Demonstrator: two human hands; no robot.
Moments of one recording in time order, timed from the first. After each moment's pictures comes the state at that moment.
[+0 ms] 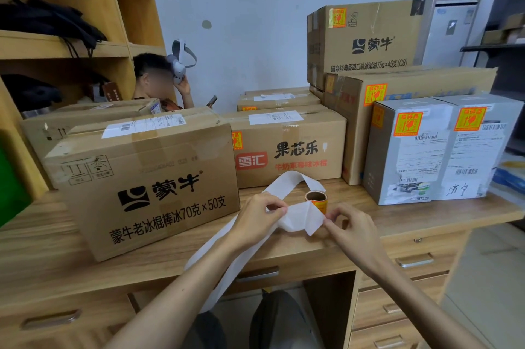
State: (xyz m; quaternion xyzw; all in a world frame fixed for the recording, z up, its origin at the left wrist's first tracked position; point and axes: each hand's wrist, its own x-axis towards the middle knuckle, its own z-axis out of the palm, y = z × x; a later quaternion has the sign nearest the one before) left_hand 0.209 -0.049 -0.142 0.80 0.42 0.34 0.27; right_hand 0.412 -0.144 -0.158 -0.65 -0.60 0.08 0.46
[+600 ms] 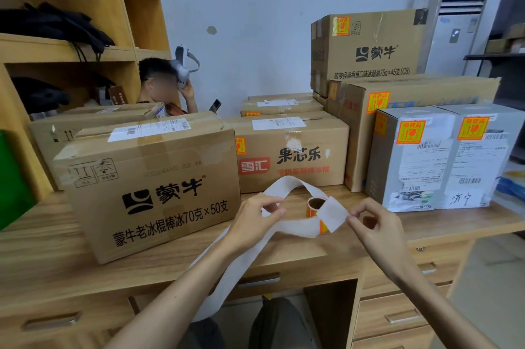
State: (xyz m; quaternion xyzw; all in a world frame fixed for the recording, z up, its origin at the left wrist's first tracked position) left_hand 0.197 -0.052 -0.135 0.78 0.42 0.37 0.28; right_hand 0.430 -0.161 -0.133 -0.60 -0.57 0.10 0.55
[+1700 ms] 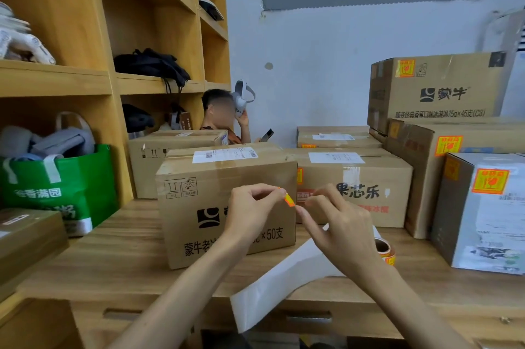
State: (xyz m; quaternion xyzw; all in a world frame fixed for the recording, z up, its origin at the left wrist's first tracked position) left_hand 0.108 -0.109 -0.027 0.60 0.45 0.58 0.32; right_hand 0.288 -0.118 -0.057 -0.39 -0.74 -0.28 0.48
